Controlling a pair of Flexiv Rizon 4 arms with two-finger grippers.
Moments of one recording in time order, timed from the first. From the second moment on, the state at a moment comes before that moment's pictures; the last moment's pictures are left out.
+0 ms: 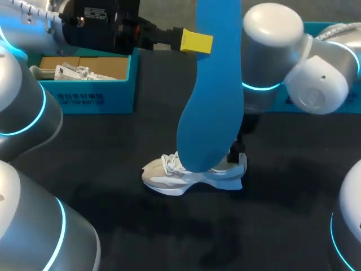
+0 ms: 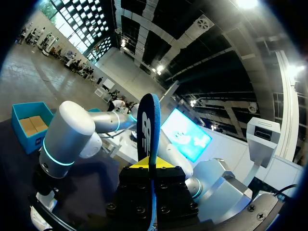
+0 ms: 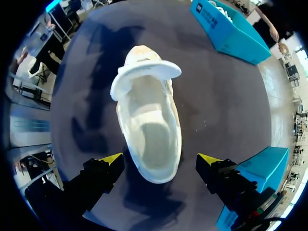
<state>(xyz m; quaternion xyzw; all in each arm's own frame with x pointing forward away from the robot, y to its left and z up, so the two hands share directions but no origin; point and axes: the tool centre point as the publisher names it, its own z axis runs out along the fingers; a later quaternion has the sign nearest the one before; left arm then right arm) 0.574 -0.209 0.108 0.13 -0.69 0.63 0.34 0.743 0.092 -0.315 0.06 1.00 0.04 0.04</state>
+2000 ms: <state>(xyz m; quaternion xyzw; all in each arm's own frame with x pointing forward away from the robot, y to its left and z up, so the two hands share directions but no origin) 0.574 -0.210 0.108 0.13 -0.69 0.63 0.35 0.770 0.129 -0.388 0.04 1.00 0.01 -0.03</state>
